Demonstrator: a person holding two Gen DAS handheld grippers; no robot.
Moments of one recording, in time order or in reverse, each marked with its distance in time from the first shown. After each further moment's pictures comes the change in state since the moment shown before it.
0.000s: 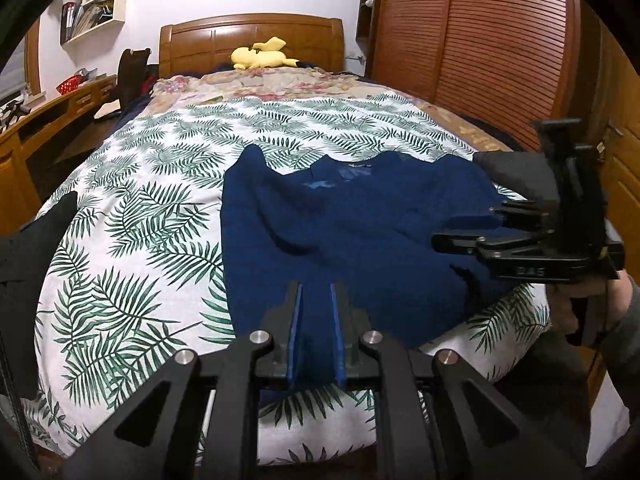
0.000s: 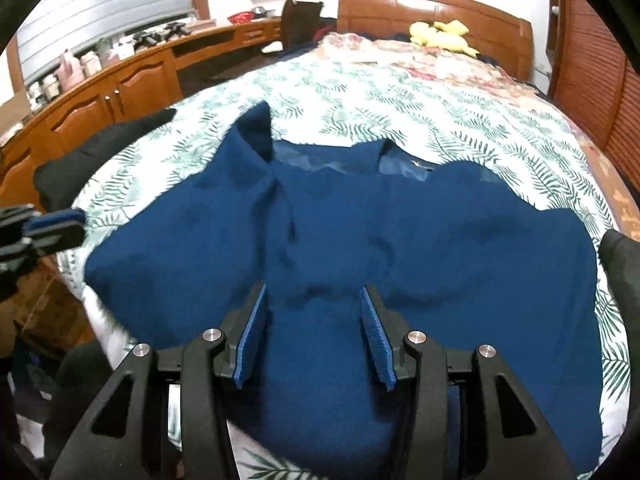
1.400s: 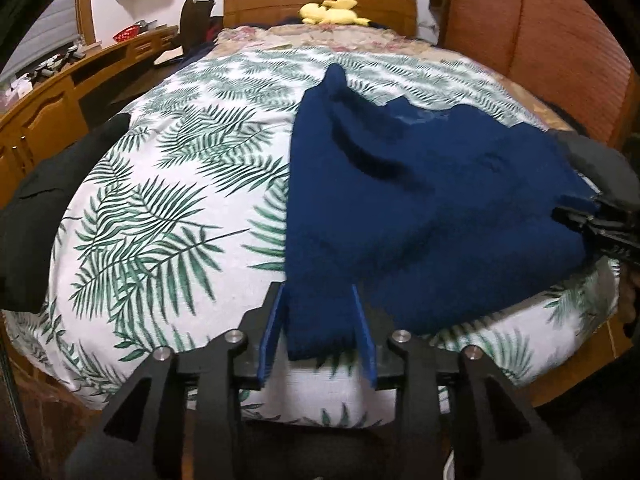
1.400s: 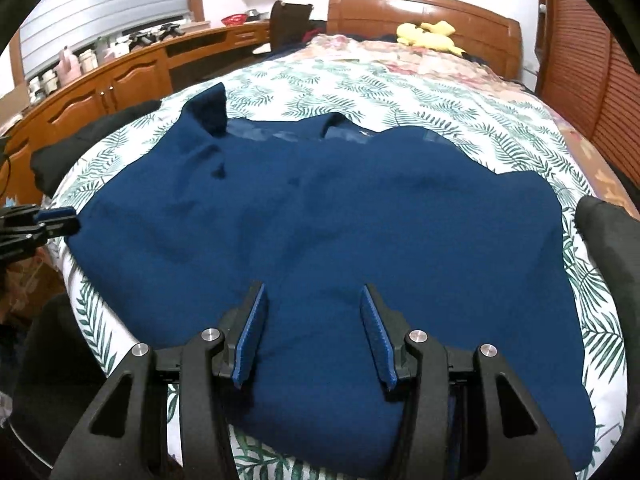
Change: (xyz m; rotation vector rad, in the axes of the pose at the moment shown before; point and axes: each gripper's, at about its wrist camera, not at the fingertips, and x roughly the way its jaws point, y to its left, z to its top) left arm 0.030 0.017 -0.048 -0.140 0.142 0.226; right arm -0.013 -0.062 -0.053 -0.015 -0.005 -0.049
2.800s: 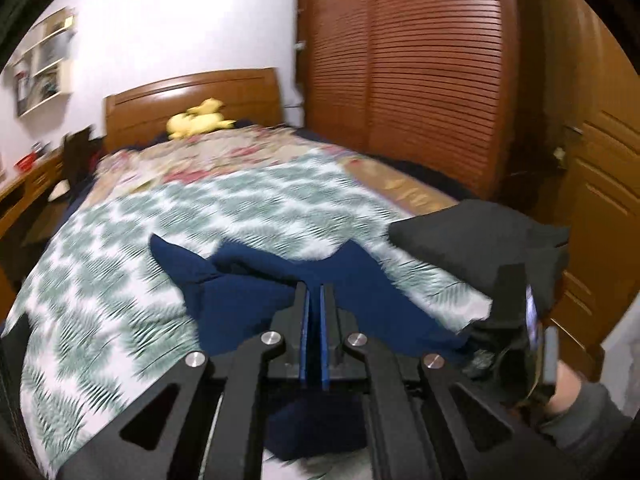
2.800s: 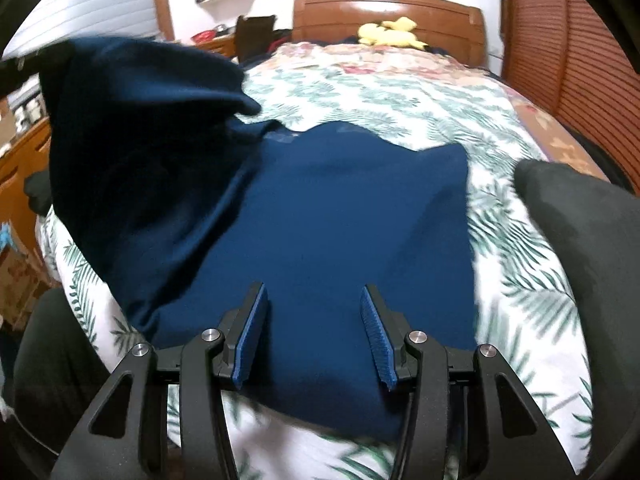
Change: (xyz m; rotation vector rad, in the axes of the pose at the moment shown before) left arm -0.098 -0.214 0.139 0.294 -0.316 -0.352; right arm -0.058 -0.083 -0.038 0.121 -0.030 -0.040
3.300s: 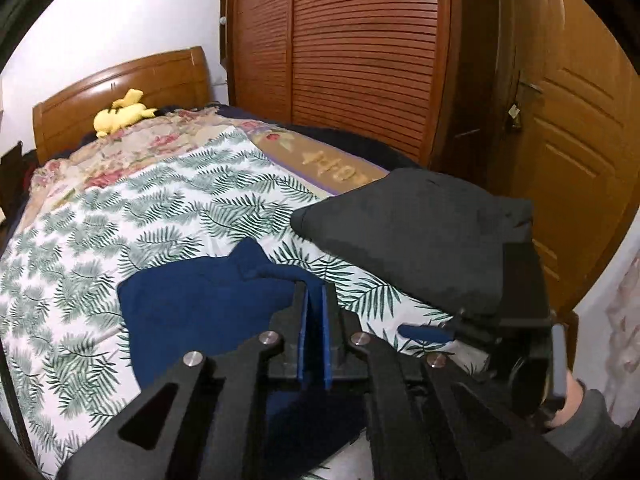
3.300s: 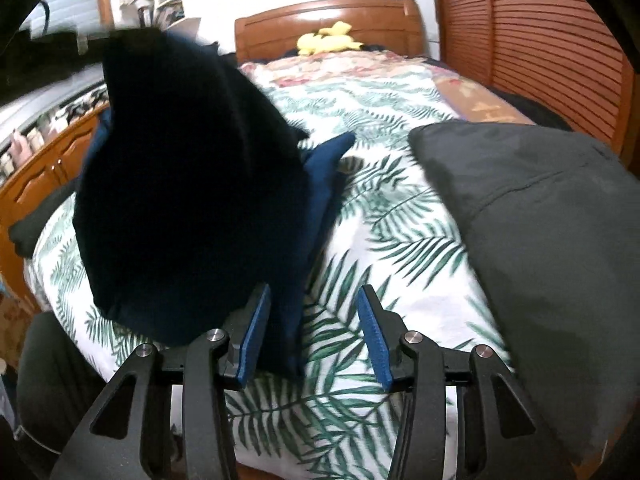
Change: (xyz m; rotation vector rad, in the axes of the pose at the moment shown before) left arm 0.077 -0.097 0.029 0.104 0.112 -0.154; right arm -0.062 -0.076 -0.024 0.159 -0.068 -0.071
